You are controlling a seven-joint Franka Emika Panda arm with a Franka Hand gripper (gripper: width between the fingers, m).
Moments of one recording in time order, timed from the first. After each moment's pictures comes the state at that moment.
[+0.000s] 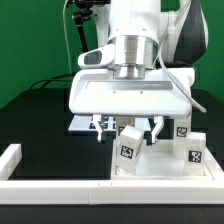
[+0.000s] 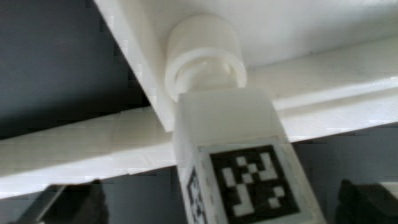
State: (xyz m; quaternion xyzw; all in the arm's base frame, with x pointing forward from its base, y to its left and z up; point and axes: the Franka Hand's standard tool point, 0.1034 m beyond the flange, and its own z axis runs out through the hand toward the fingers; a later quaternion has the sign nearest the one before) arm 0.617 0.006 0.078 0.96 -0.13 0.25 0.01
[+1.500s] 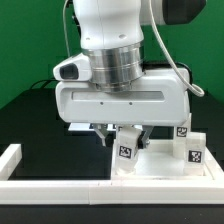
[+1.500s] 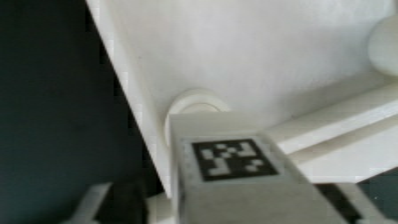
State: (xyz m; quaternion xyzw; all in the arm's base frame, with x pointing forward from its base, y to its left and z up) arm 0.628 0.002 0.076 0.97 -0.23 -0.05 -0.05
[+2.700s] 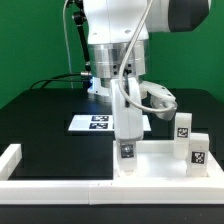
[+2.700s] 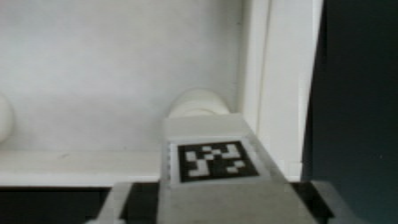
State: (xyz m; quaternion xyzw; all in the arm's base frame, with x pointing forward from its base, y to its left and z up) arm 0.630 0.004 0.074 0.70 -0.72 -0.01 -0.04
